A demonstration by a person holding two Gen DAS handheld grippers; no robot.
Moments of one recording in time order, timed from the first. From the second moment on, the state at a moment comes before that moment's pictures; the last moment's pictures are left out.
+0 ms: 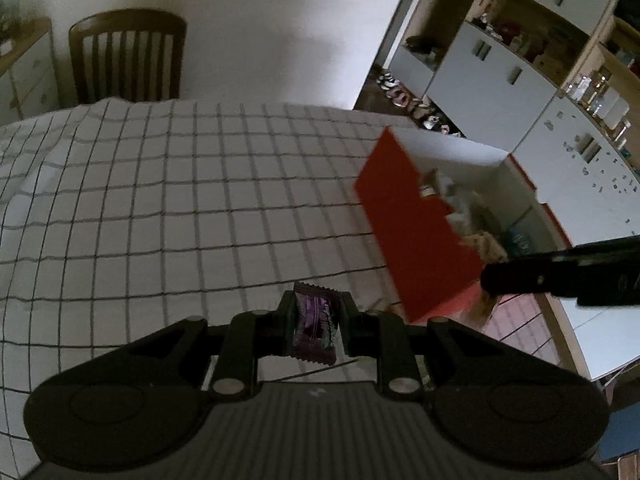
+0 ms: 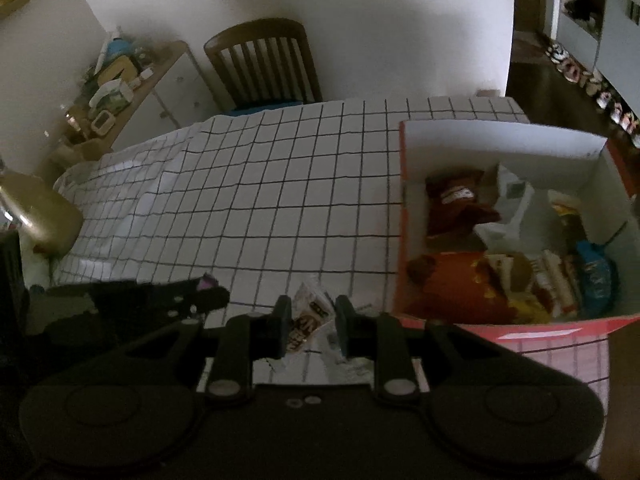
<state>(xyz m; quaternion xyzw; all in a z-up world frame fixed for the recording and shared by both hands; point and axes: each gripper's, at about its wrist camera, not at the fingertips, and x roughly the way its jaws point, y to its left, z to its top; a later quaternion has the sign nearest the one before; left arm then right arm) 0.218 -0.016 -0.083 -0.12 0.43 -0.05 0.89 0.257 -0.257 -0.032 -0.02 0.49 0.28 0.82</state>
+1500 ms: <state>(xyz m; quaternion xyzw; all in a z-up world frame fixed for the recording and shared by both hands) 0.366 -0.242 -0.085 -0.03 0.47 -0.07 0.88 0.372 -0.467 -0.066 -0.04 0.49 0.19 0.85</state>
